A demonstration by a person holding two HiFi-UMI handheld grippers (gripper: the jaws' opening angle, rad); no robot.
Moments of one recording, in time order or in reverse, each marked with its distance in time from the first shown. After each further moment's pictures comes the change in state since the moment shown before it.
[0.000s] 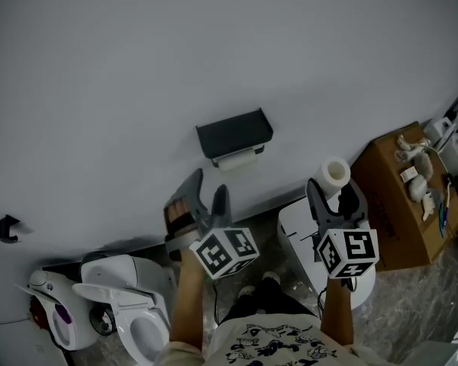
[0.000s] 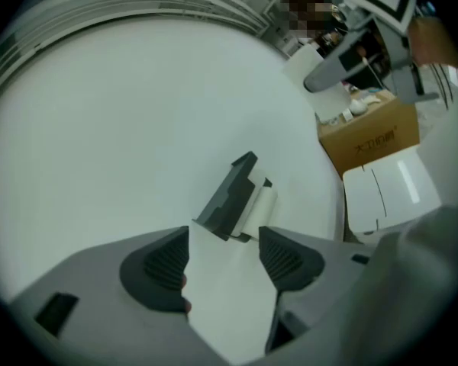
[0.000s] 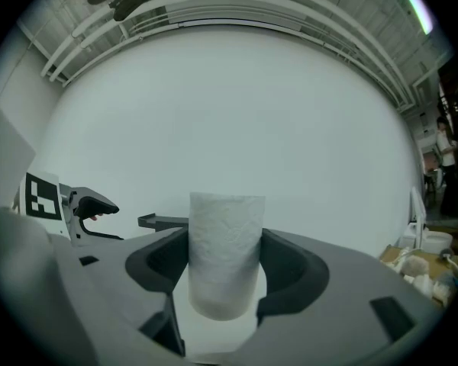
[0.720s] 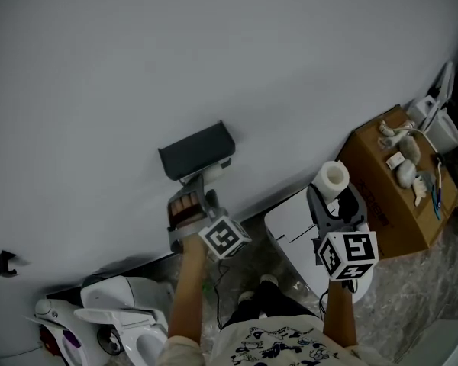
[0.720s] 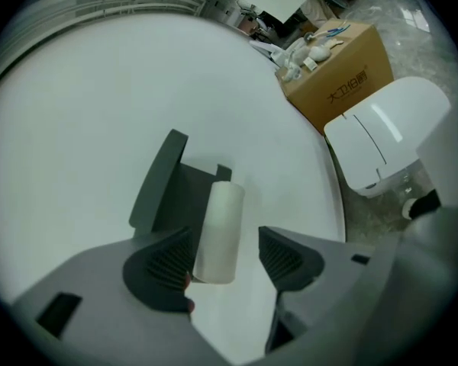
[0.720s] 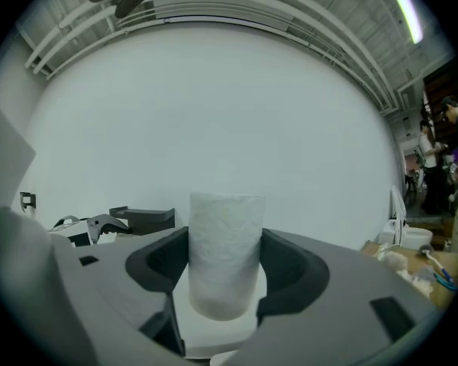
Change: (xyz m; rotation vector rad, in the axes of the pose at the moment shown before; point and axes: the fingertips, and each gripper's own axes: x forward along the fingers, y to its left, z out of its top) left arm 0.092 -0.077 0.012 0.367 0.111 -0.035; right arm -0.015 -0.078 -0.017 0.024 0.025 -0.118
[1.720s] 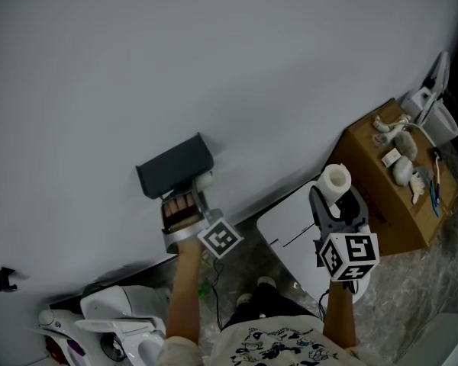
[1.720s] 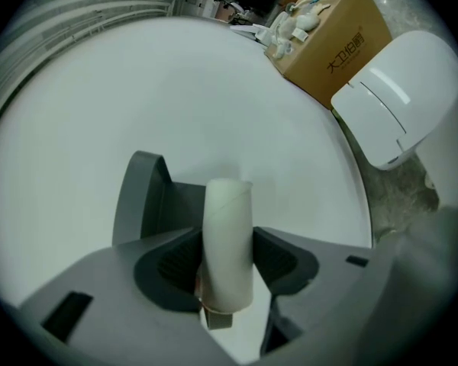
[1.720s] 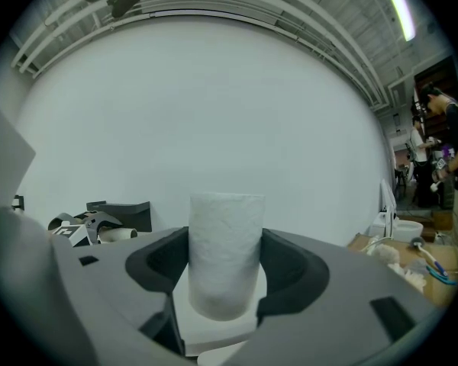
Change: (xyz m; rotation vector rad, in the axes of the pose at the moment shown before) left arm 0.035 0.007 0.031 0.150 0.066 0.104; right arm 0.017 -0.057 -0.018 0.035 0.036 -0.062
